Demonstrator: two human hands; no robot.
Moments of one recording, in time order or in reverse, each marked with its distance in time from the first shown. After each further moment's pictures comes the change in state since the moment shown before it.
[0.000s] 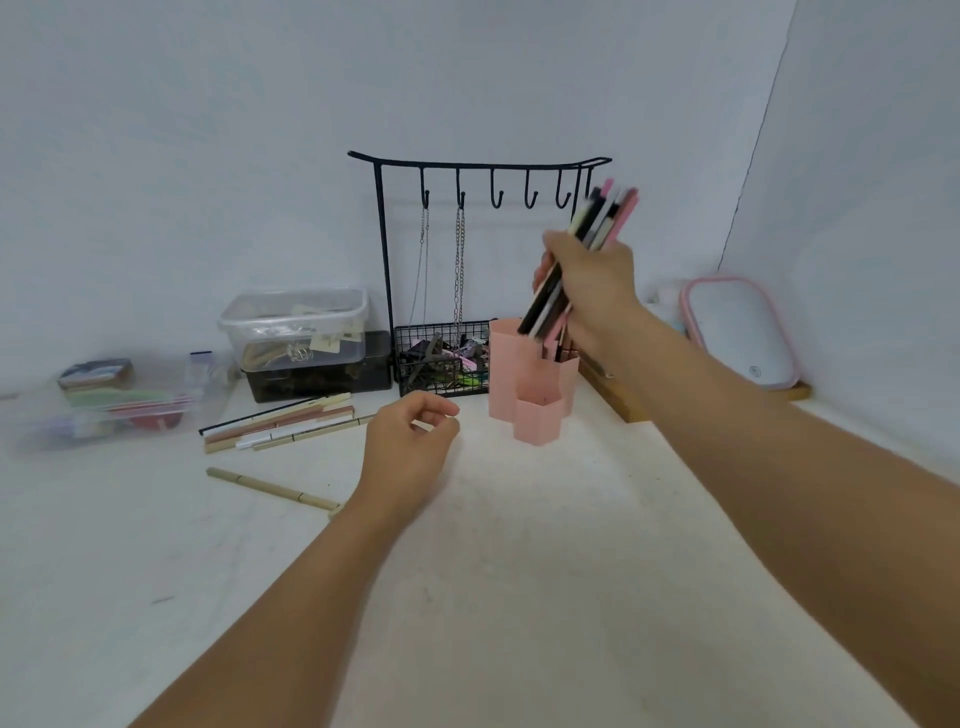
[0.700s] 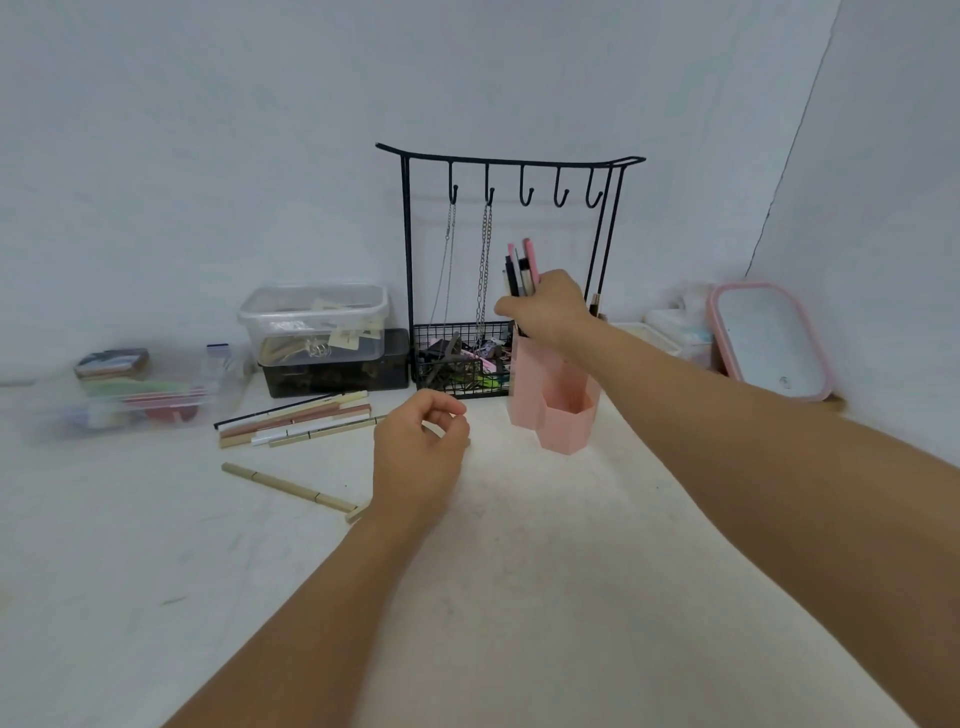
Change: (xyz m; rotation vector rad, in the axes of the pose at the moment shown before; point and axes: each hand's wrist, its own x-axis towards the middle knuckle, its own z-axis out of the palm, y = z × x) left_hand -0.001 -0.005 -0.003 0.039 0.126 0.131; right_hand 0.028 0.050 0.039 -0.816 -0.231 -0.003
